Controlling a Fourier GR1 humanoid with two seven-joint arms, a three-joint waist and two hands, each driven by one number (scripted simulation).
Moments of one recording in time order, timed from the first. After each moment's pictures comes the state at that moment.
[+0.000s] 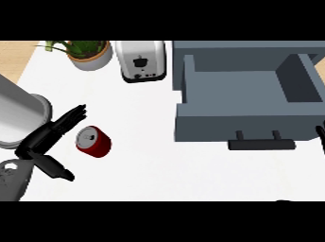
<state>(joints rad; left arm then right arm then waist) -0.31 0.37 0.09 -0.83 -0.19 -0.65 -0.58 0.24 -0.05 -0.21 -2.06 -0.04 0.18 0.03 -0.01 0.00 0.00</state>
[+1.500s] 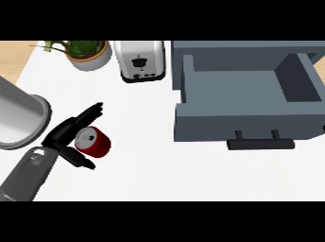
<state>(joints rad) -0.53 0.32 0.01 -0.41 -0.25 -0.51 -0.75 0.24 -0.05 -0.24 -2.10 -0.07 0.20 0.07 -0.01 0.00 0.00</state>
